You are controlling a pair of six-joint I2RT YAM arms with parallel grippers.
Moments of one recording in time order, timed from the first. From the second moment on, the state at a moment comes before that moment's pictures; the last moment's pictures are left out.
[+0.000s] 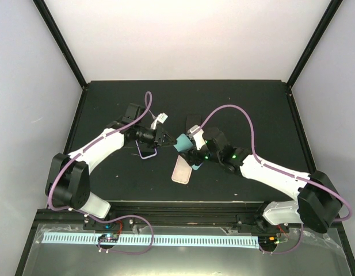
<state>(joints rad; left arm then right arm) -0.37 1.50 1.02 -0.42 1.01 -0.50 0.82 1.30 0.80 -0.12 -0.11 0.16</state>
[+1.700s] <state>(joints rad) -0.92 0.93 0.67 -0.11 0.05 0.73 0.53 1.08 0.76 -0.24 -0.80 1.10</state>
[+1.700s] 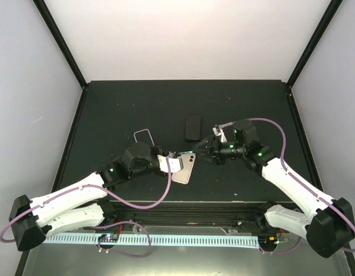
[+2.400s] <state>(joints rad) -1.02 0.93 0.57 0.03 -0.16 0.94 0.53 1.15 0.69 -0.03 -0.90 1.23</state>
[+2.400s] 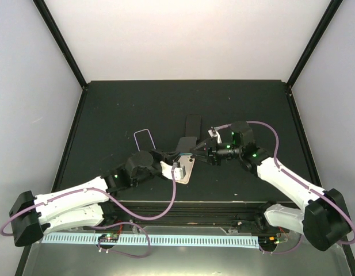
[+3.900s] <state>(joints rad) -0.90 0.96 0.55 -0.05 -0.20 0.09 0.56 1.23 0.53 0.02 -0.65 1.21</state>
